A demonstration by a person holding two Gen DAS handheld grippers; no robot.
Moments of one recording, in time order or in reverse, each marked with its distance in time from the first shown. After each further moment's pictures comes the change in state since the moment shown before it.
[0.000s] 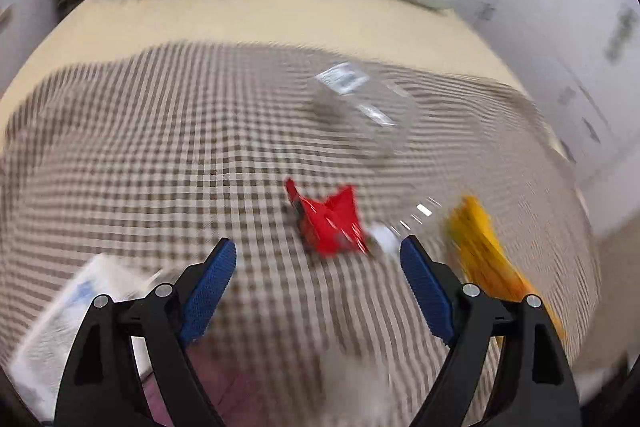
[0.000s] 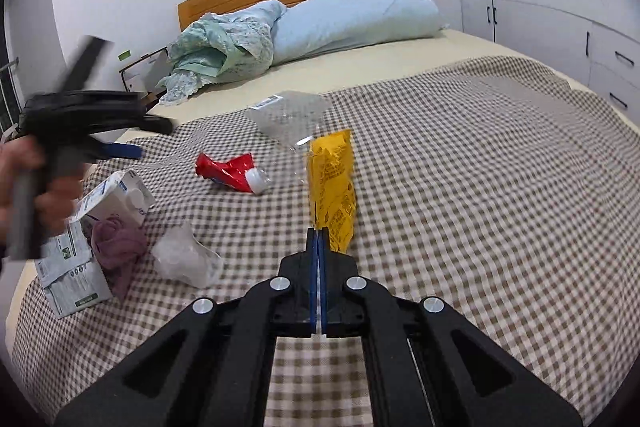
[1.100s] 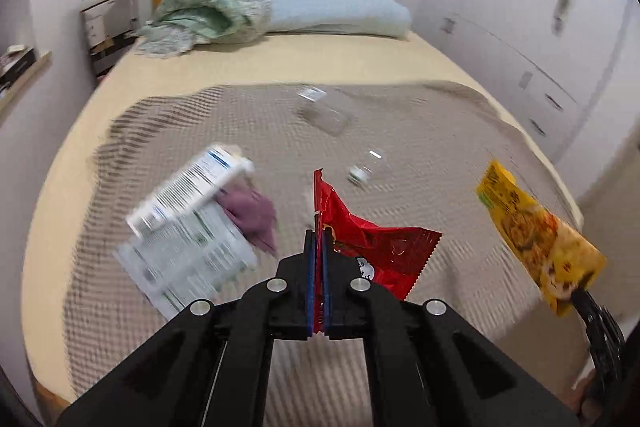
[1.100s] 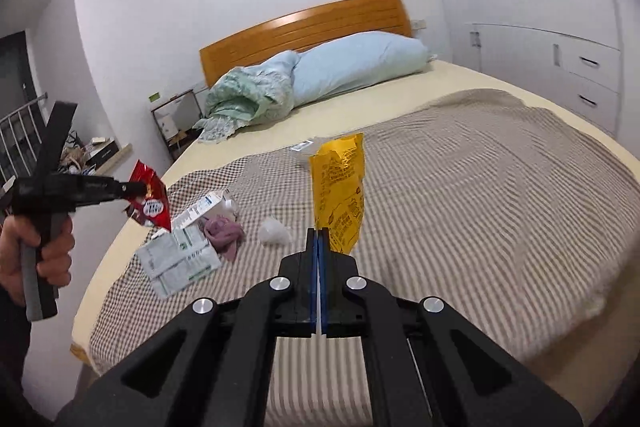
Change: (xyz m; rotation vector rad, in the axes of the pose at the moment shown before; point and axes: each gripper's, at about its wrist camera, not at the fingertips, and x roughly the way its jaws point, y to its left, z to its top) left arm -0.289 -0.036 -0.204 0.183 -0.165 -0.021; right arm -0.295 0.010 -0.047 0.076 -0.115 0.020
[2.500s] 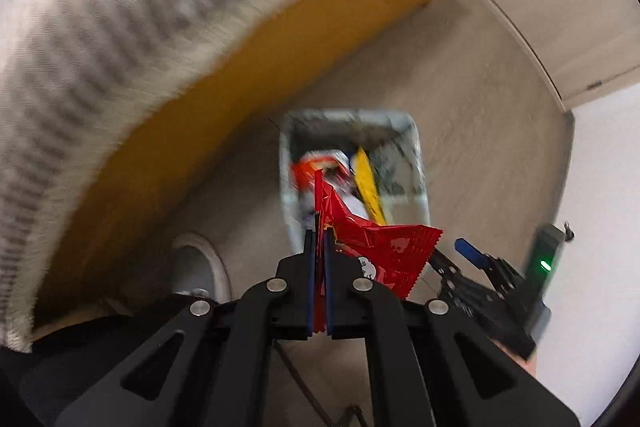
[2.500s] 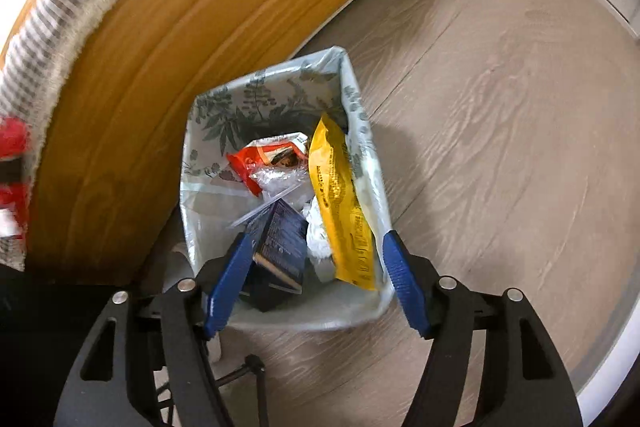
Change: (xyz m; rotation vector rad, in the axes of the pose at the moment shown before) left arm 0.194 -0.302 -0.367 0.433 0.679 -0.227; right arm -0.060 -0.267 -0.411 0.598 0.506 -0.417
